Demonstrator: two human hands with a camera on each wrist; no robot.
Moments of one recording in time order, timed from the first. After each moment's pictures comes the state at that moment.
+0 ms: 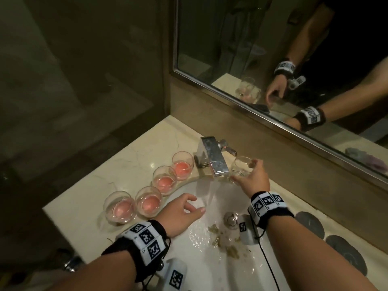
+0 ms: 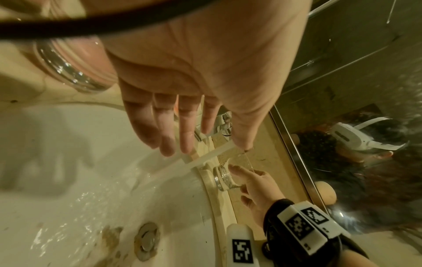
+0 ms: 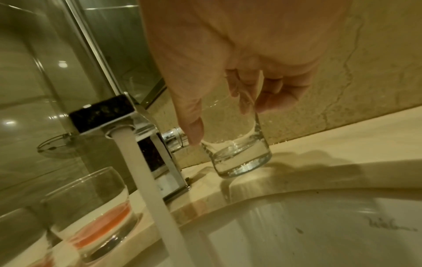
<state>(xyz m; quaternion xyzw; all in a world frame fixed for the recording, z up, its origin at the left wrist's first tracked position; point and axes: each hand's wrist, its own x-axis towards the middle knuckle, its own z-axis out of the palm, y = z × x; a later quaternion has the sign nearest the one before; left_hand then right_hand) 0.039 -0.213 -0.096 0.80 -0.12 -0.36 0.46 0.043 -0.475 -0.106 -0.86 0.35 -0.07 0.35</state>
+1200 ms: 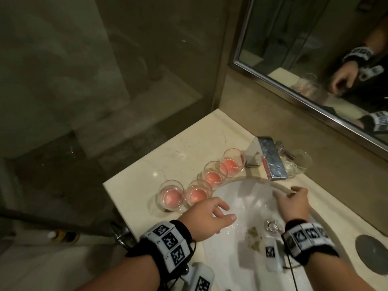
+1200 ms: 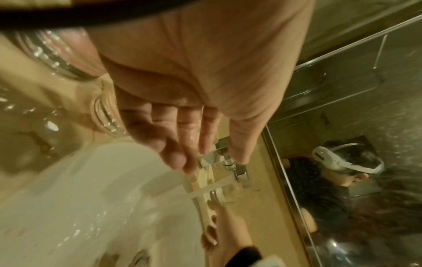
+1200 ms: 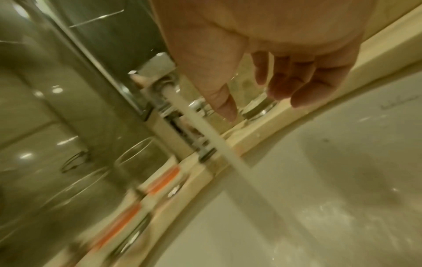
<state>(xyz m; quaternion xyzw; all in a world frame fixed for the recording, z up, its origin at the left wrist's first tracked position) 0.035 -0.150 -0.086 0.77 -0.10 -0.36 0.51 0.031 -0.415 -0.132 -0.78 0.46 -0.06 0.41</state>
